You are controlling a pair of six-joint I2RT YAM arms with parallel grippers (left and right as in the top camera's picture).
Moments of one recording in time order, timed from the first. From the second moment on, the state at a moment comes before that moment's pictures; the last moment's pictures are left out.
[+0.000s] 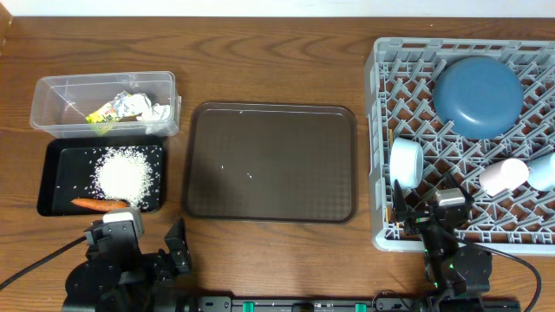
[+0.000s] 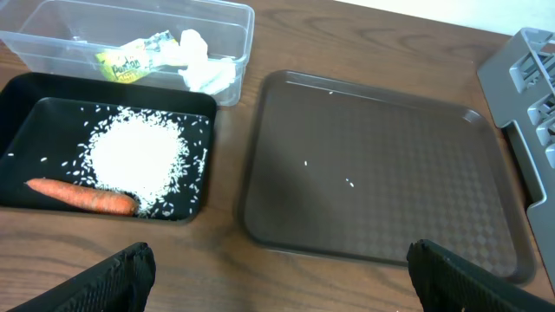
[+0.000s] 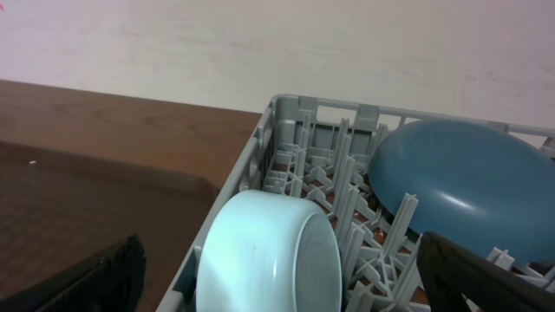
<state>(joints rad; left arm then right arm) -0.08 0.32 0.94 -1.20 -0.03 -0.22 0.08 0.01 0.01 -0.07 -0.06 -0.06</state>
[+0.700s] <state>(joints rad) -0.08 0.32 0.94 -1.20 -0.03 -0.22 0.08 0.01 0.01 -0.07 -0.06 -0.06</state>
